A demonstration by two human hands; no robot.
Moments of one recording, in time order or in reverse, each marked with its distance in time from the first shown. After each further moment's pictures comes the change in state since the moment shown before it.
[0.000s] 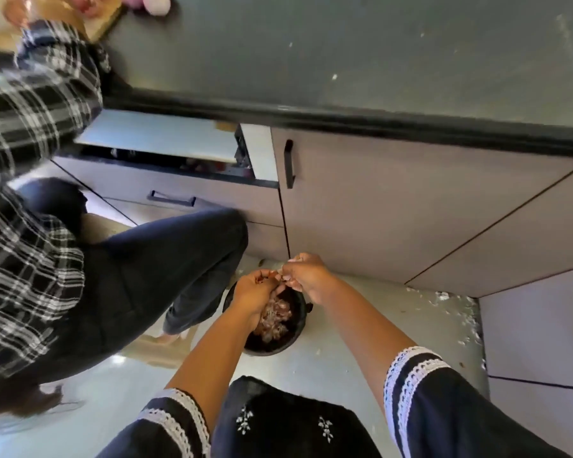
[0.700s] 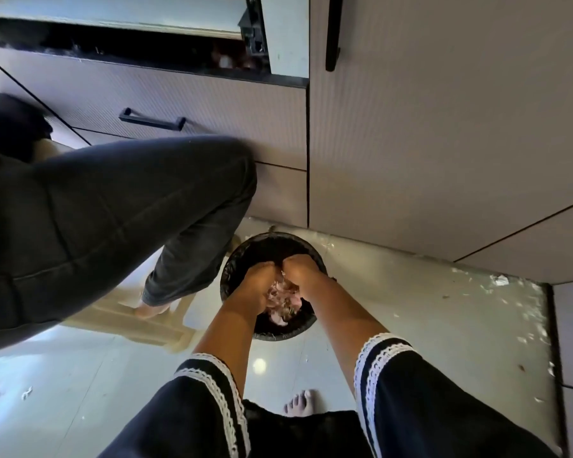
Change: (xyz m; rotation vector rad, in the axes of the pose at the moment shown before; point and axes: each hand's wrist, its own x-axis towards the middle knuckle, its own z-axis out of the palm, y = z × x) left_hand 0.151 -0.146 -0.010 0.045 0.020 -0.338; right_hand 0.171 0.152 0.068 -0.245 -0.059 0.118
